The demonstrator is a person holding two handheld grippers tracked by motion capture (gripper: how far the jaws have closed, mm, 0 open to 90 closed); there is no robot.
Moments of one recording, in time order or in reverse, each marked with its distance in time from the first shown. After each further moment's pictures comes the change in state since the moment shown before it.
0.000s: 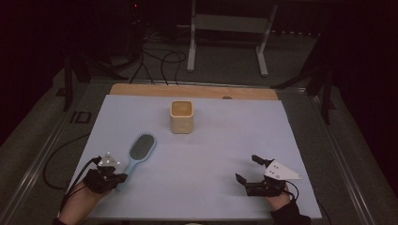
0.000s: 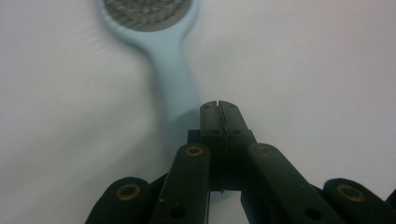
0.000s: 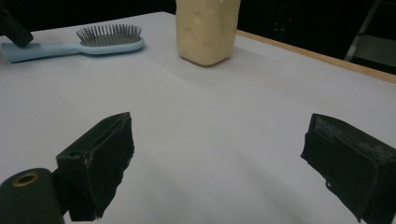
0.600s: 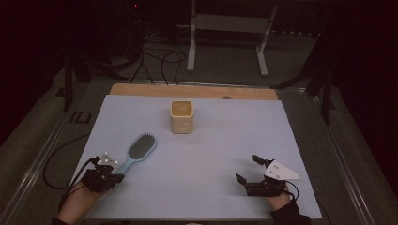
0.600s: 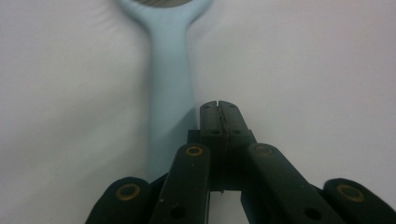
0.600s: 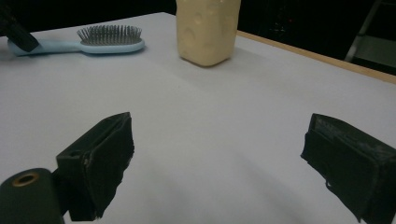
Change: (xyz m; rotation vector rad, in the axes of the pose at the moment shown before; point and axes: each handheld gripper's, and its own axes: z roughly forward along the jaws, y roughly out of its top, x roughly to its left) left arm 0.014 -0.008 0.006 0.040 0.045 -0.042; right arm 0.000 0.000 0.000 -0.001 0.001 0.002
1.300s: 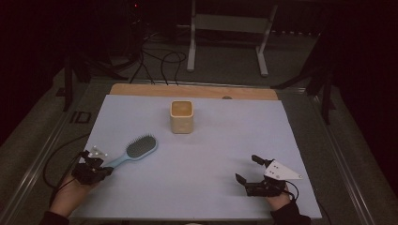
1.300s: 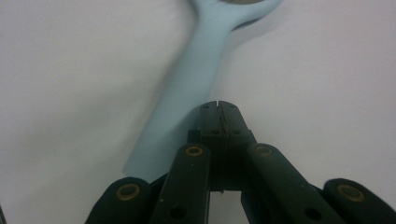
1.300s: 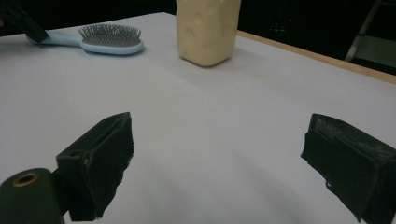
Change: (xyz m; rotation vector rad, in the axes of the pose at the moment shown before) left arm 0.031 0.000 -0.005 0.000 0.079 -0.030; right arm 0.000 0.000 0.000 0.000 0.000 0.000
